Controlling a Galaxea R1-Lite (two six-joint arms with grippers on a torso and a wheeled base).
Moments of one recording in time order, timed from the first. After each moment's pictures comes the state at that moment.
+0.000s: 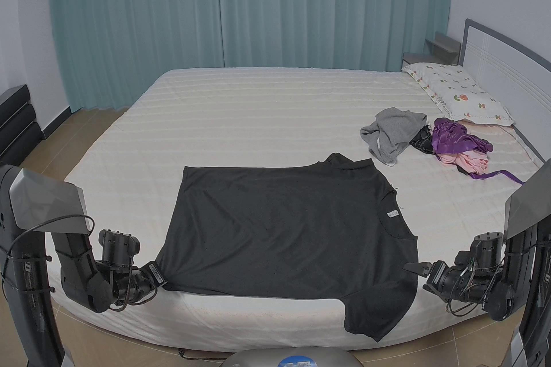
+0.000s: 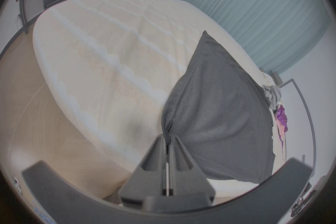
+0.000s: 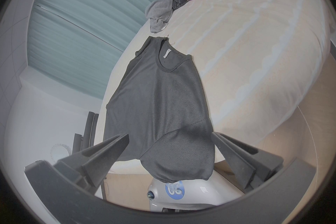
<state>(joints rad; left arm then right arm) -0.10 2.28 -0.37 -1.05 0.00 -0.72 0.09 2.29 -0.05 -1.55 0.30 0.77</state>
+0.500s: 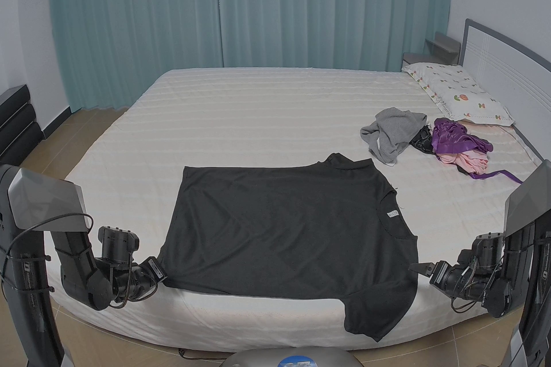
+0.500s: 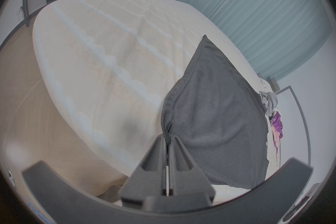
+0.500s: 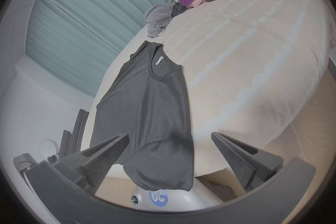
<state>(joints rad) -0.10 2.28 -0.38 -1.05 -0.02 -0.78 0.02 2.34 -0.08 -1.55 0.26 0.64</state>
